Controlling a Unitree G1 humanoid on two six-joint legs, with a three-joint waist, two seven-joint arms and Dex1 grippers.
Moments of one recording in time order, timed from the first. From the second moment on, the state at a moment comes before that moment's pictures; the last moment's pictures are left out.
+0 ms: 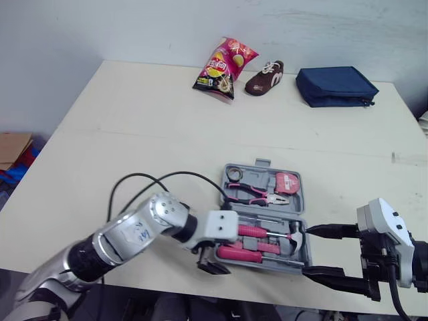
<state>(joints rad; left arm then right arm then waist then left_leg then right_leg) -0.62 0.76 -0.61 -0.57 -0.28 0.93 -0.99 0.40 -1.06 -0.68 -0.82 0.98 0.87 1.02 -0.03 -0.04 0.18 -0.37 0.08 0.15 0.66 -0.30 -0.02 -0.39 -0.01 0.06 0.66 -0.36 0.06</state>
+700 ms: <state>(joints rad) -0.57 0.56 -0.65 -0.43 -0.22 0.71 -1.00 0.50 -1.01 -0.61 -0.82 0.74 0.70 1.10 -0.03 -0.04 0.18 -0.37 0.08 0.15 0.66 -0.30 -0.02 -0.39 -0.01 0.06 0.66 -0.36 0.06</state>
